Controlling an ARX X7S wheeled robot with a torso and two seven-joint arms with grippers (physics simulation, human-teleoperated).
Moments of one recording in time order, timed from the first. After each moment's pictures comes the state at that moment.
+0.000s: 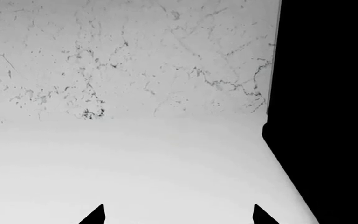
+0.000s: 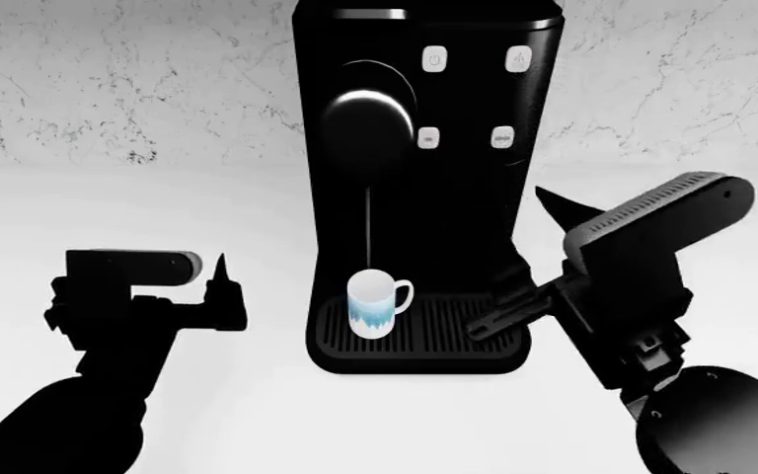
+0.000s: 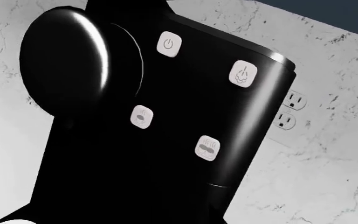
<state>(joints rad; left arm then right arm) -0.36 -0.43 0.06 0.41 -0.52 -0.77 -0.28 0.54 0.57 -0.21 -0.81 0.51 0.98 0.14</state>
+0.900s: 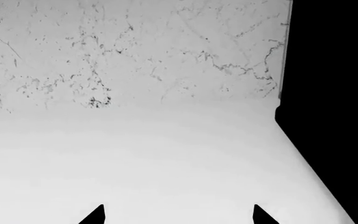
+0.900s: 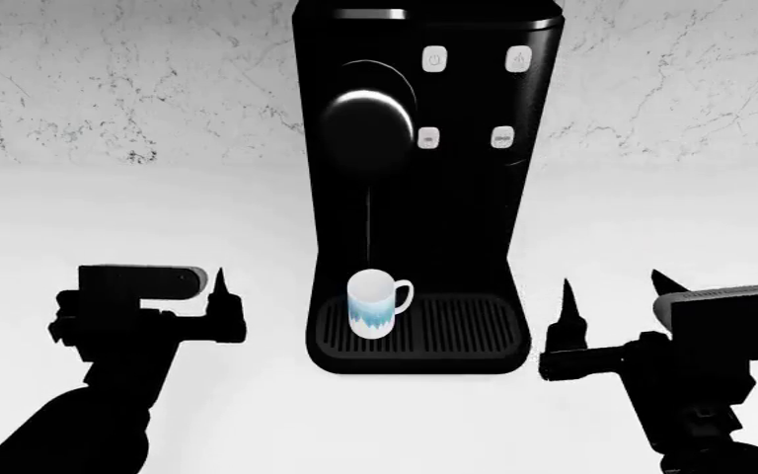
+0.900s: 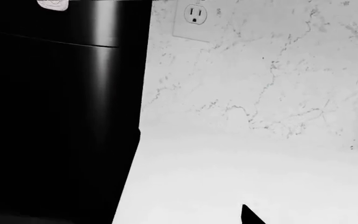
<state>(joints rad) -0.33 -0.43 0.10 0.34 -0.47 -0.69 -0.28 0.15 0.51 0.05 -0.68 0.49 0.79 0.25</state>
